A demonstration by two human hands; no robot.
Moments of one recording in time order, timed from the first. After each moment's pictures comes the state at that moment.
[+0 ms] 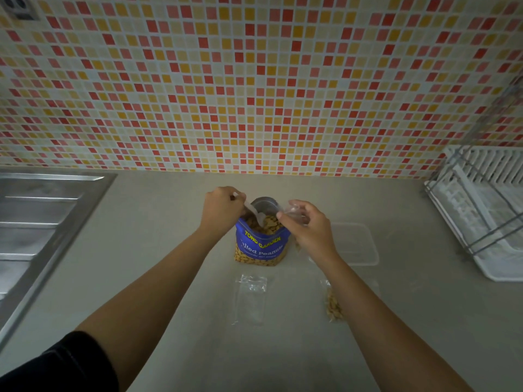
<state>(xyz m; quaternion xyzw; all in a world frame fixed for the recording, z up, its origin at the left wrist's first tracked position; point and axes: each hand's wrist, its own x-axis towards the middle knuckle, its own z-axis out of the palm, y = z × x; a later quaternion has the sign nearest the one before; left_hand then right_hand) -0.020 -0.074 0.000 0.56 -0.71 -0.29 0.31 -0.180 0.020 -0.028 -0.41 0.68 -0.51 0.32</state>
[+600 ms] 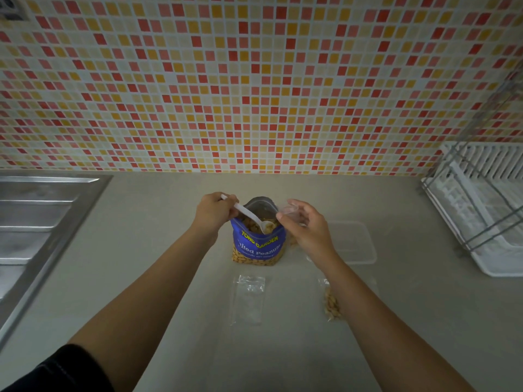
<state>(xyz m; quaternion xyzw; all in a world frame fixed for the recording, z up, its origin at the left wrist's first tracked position) -0.018 -0.075 -0.005 0.59 -0.51 -0.53 0.34 -0.185 0.019 -0.038 -0.41 0.66 -0.53 0.35</state>
